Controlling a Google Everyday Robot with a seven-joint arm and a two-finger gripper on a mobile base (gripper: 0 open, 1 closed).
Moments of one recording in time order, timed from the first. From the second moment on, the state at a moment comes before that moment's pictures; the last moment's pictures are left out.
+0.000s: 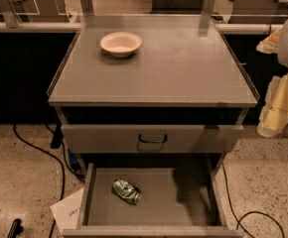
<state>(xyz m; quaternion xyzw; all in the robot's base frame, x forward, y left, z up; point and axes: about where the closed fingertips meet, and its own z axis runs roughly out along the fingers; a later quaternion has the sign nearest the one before) 0.438 -0.217 0.976 -0.60 0.78 -0.03 0.16</state>
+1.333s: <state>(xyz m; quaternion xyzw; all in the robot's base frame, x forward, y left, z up) 0.444 -0.197 0.943 -0.53 0.81 -0.01 0.26</state>
